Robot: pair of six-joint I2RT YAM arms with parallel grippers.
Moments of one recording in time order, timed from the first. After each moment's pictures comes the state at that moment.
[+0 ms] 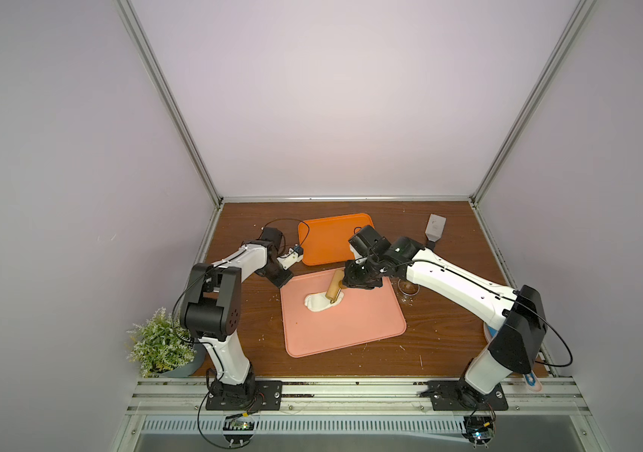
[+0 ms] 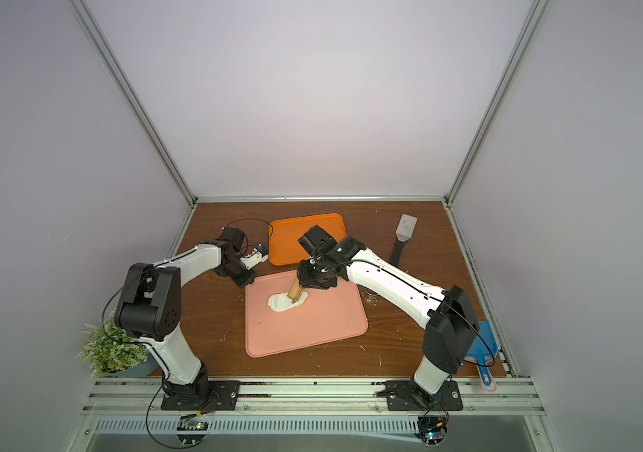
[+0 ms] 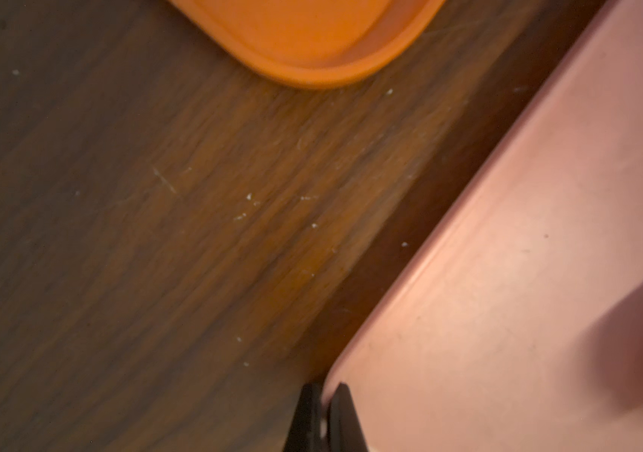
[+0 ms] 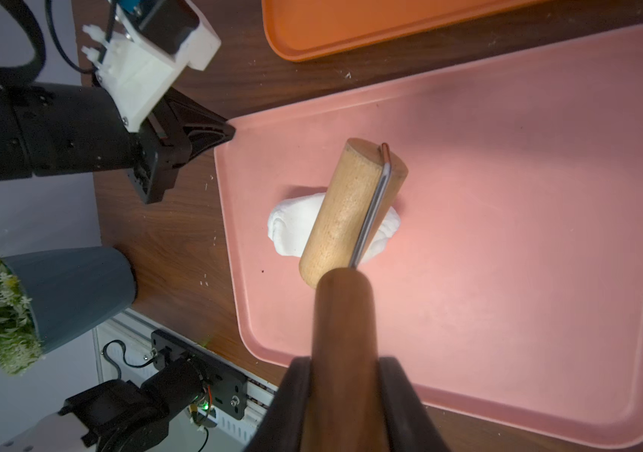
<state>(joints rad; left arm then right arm) -0.14 1.81 1.10 -0.66 0.15 0.60 0.86 1.66 1.51 -0.91 -0.11 0.78</state>
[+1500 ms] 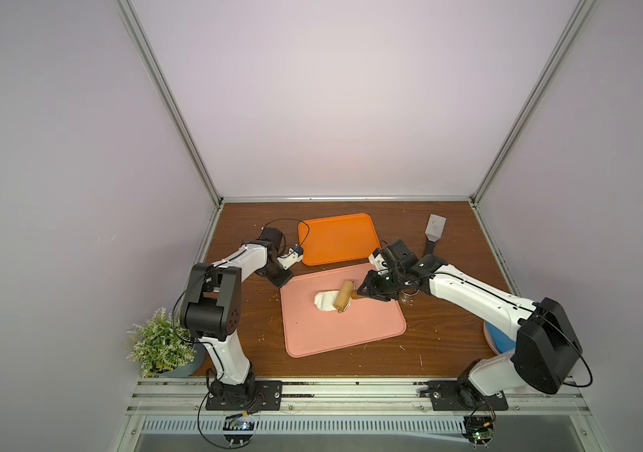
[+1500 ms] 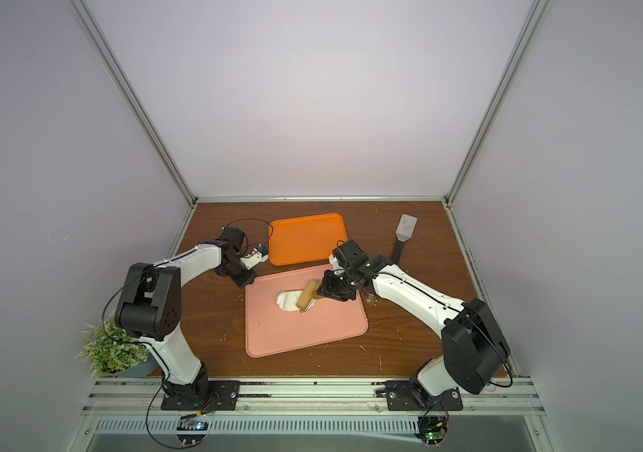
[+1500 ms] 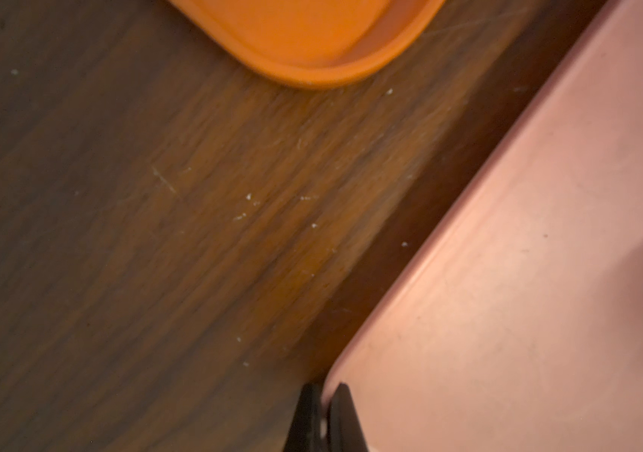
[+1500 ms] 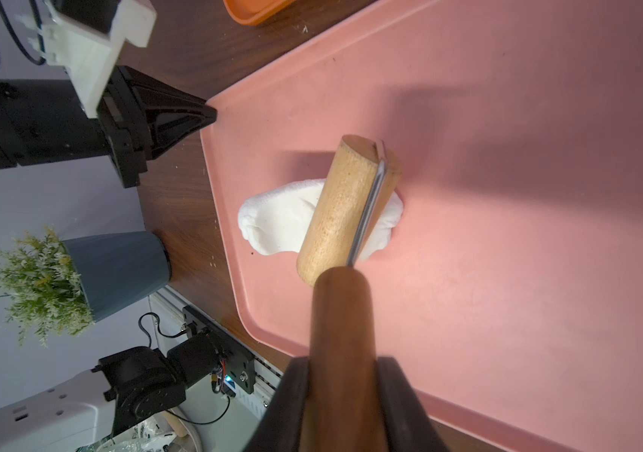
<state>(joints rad) -0.14 1.82 1.10 -0.66 0.15 0.60 0.68 1.49 1.08 -0.69 -0.33 0.76</state>
